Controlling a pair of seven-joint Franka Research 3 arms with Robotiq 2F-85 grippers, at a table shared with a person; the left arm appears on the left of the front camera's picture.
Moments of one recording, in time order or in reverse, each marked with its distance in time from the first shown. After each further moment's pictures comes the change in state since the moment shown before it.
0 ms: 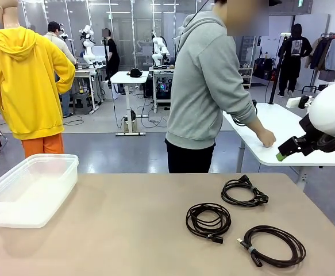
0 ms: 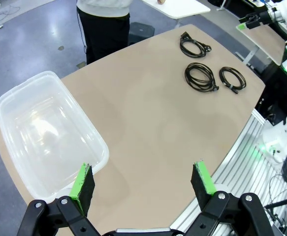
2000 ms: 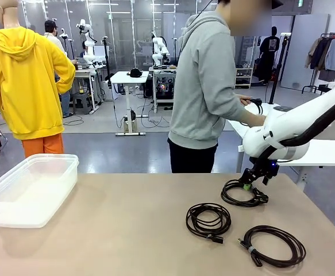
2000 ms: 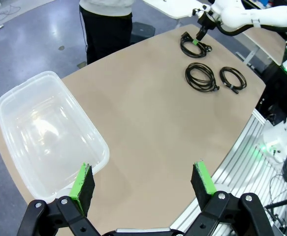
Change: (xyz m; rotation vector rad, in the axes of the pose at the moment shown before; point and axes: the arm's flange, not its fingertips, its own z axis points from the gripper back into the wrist) left arm 0.000 0.000 0.001 0.003 0.000 -0.001; right arm 0.066 -0.031 -0.288 -0.001 0.435 0.041
